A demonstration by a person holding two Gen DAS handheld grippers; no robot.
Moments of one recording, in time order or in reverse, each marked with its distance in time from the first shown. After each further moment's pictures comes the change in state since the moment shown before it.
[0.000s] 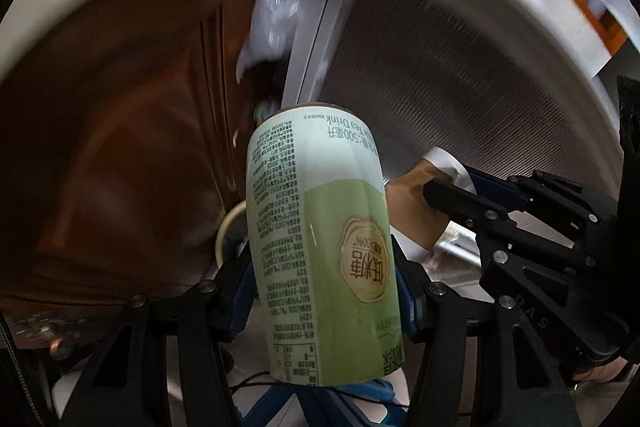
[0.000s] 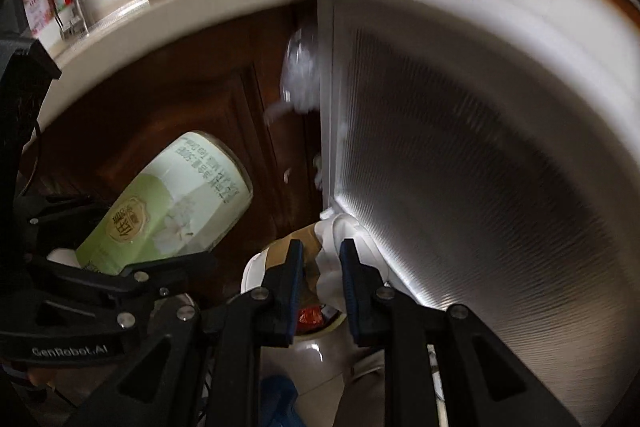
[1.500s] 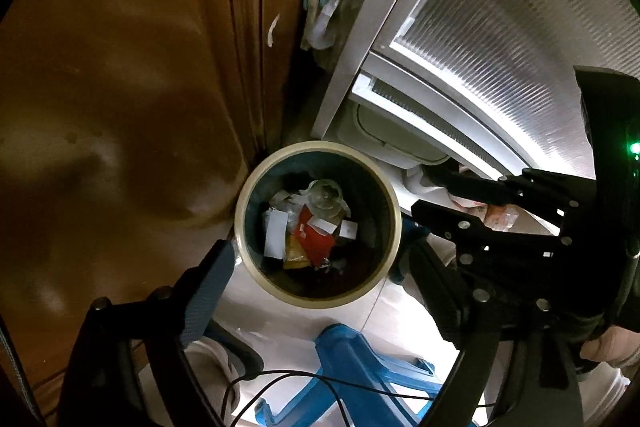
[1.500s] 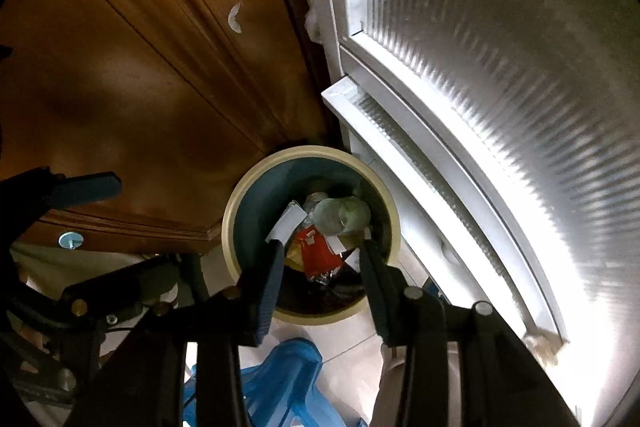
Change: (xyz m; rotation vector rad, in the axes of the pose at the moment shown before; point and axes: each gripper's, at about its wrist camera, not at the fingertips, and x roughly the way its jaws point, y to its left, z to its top) left arm 0.145 0.074 -0.004 -0.004 0.211 0.079; right arm 0.215 -0.022 -0.052 0.109 0.352 0.093
